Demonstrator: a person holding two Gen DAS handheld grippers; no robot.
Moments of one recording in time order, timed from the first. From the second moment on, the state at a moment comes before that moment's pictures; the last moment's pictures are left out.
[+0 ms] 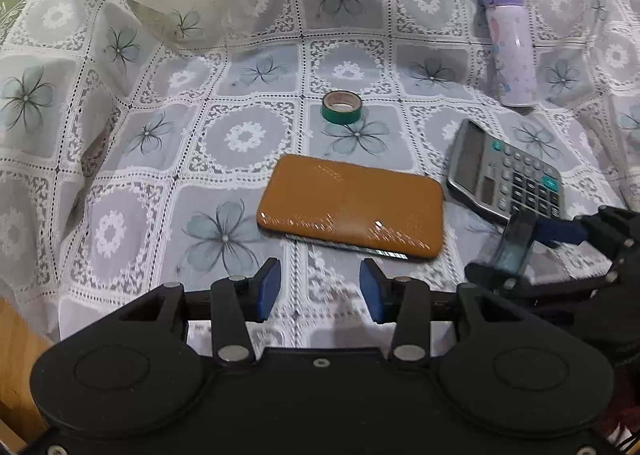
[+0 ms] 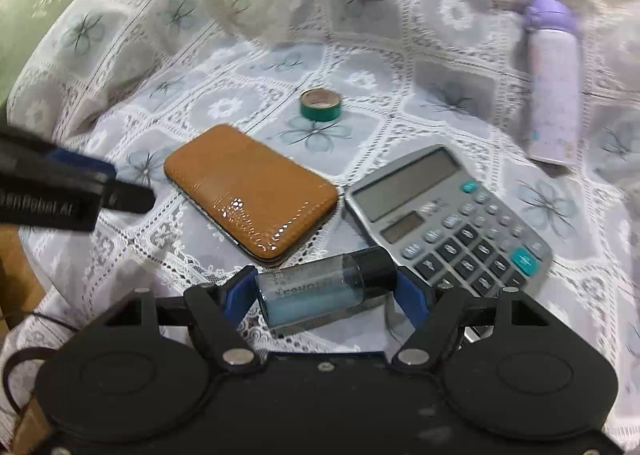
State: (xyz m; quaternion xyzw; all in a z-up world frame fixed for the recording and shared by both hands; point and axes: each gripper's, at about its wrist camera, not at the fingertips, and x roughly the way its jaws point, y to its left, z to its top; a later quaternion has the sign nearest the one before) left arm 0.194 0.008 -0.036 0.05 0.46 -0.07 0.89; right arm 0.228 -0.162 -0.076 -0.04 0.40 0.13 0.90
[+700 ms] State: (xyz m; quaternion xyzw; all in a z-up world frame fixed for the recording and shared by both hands) left arm 0.083 0.011 -0.021 0.01 0.45 -0.10 0.89; right arm 0.084 -0.184 -0.020 0.06 0.37 0.06 0.92
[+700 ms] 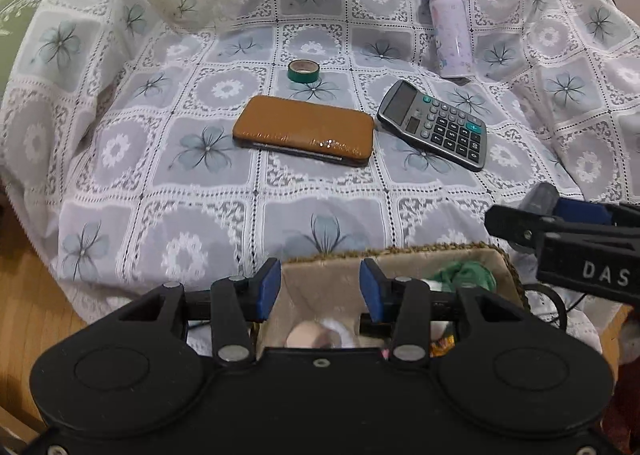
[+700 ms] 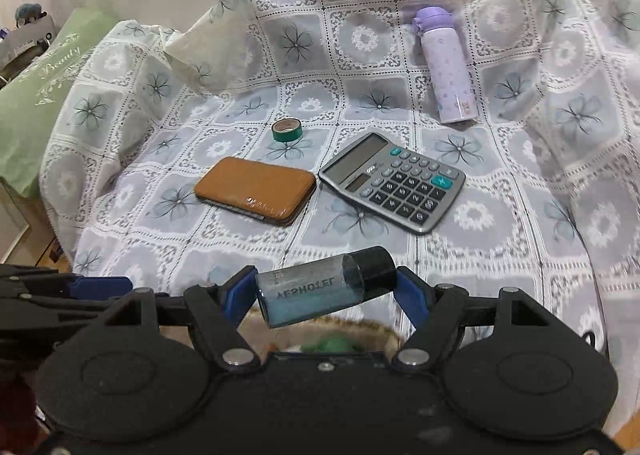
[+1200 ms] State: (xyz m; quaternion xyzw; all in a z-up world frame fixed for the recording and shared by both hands) left arm 0.086 0.014 -0.007 0.02 0.42 -0.12 0.90; right arm 0.073 -0.188 -0.031 0.07 0.39 0.06 0.92
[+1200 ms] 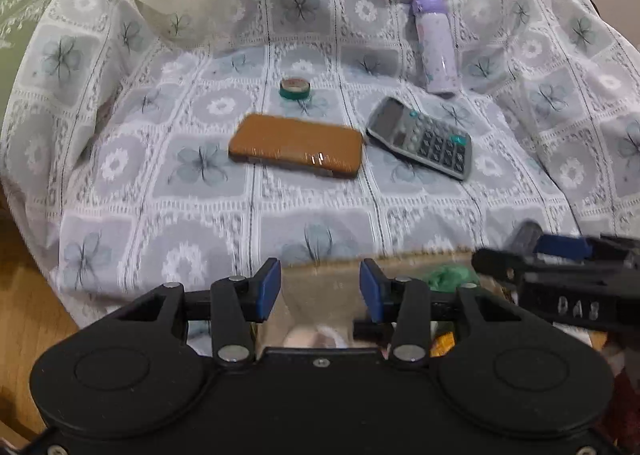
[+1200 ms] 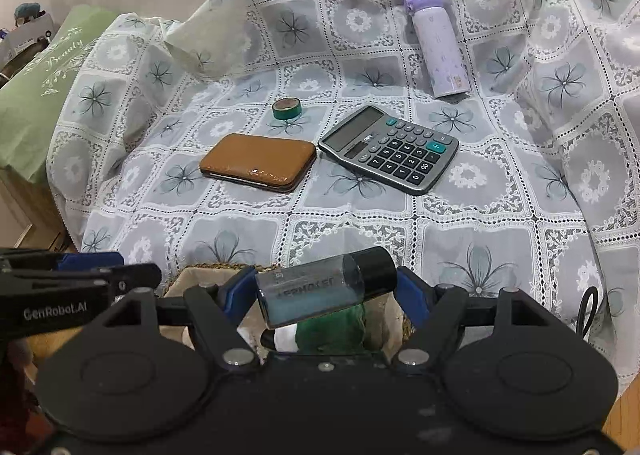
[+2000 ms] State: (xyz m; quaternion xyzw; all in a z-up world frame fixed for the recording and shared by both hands) left arm 0.373 -0.035 -0.066 0.09 0.44 -0.10 0.89; right arm 0.242 -0.173 -0.067 0.04 0.41 0.10 0.90
